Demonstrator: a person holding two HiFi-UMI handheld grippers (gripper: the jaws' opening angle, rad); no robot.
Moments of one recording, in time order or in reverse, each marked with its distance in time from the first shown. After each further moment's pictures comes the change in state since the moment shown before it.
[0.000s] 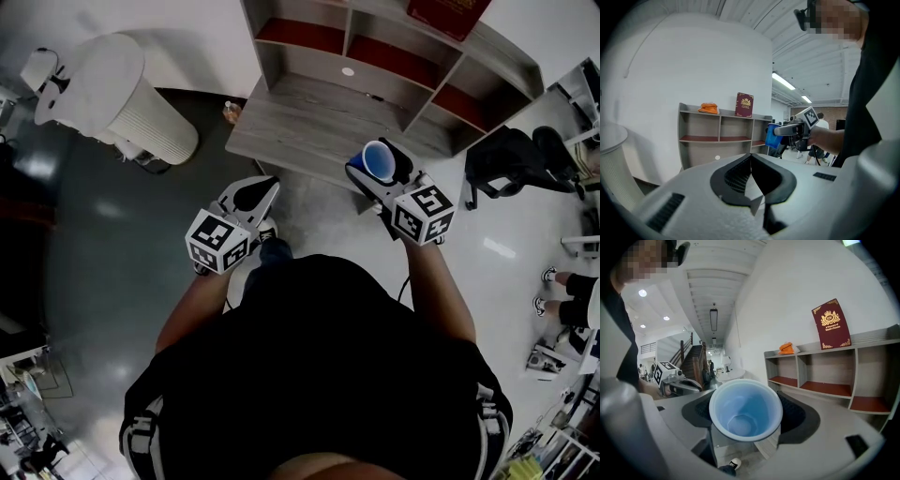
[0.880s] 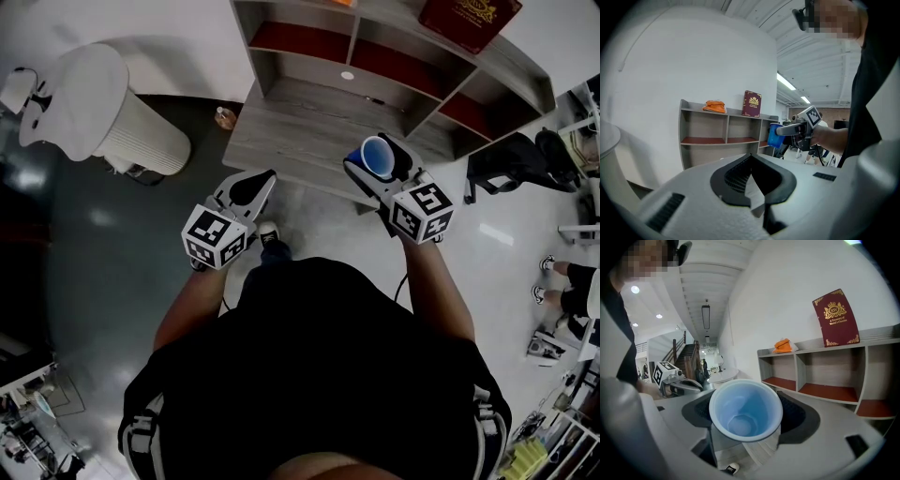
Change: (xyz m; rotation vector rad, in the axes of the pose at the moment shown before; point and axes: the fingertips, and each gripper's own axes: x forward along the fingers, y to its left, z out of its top) left arm 0.037 0.090 0.013 -0.004 0.011 -0.040; right arm 0.073 -0.038 0.018 0.021 0.020 -0.072
